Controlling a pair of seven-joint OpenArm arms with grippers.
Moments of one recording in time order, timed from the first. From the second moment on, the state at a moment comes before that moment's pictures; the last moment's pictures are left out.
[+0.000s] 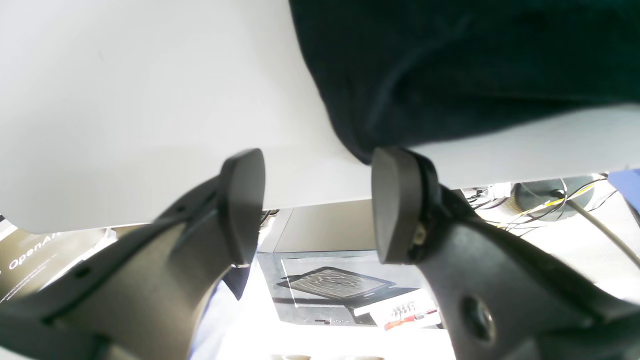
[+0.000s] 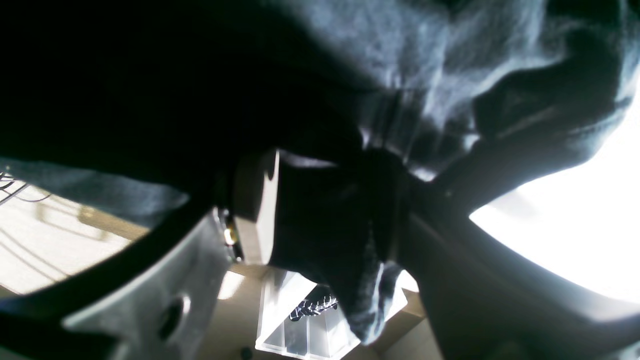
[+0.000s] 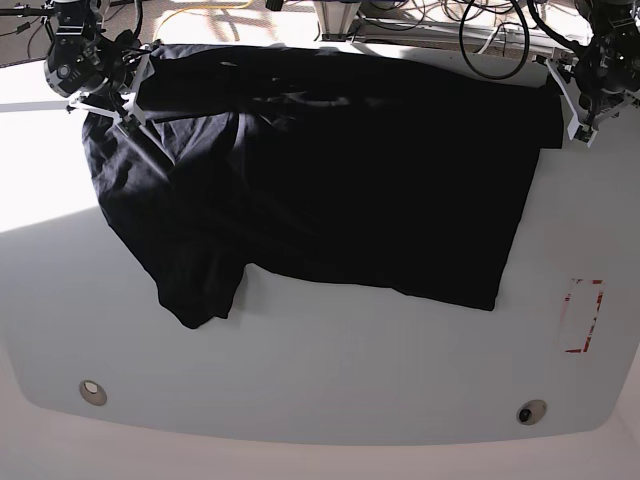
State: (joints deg) left arm 27.4 -18.7 -33.3 110.7 -19.4 -37.9 71.3; right arm -29.1 22.9 20.6 105.6 17.0 40.7 -66.6
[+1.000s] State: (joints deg) left arm 28.3 -18.7 -37.2 110.9 -19.2 -42.6 71.2; right arm -9.3 9.8 20.7 111.7 17.1 41.0 -71.0
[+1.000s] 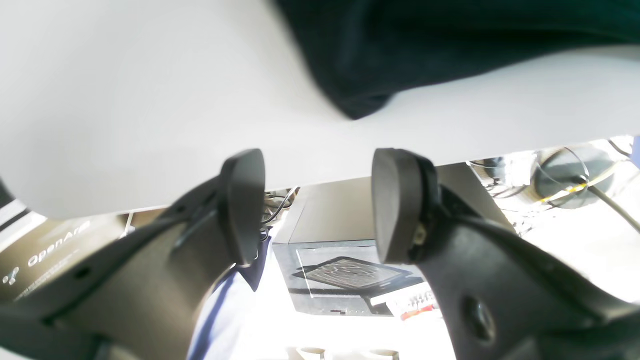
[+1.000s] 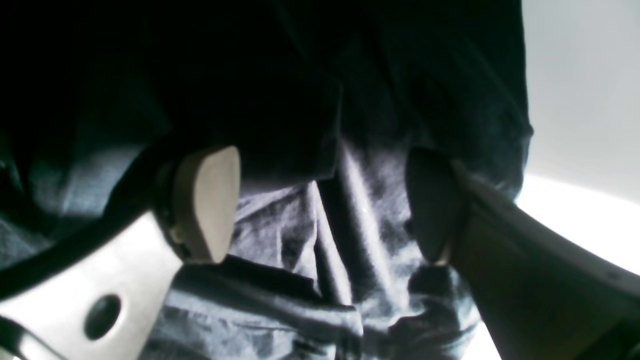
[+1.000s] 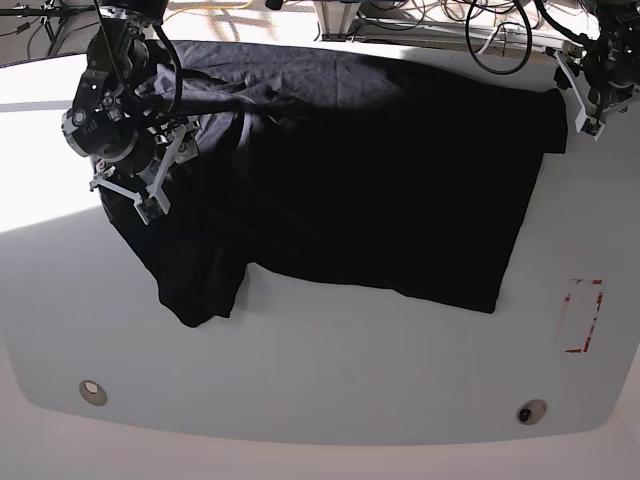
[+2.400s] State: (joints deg) left arm 24.1 -20.0 -39.0 111.3 -19.4 -42.8 71.1; right arm -3.7 5.9 20.5 99.2 17.1 41.0 -69.1
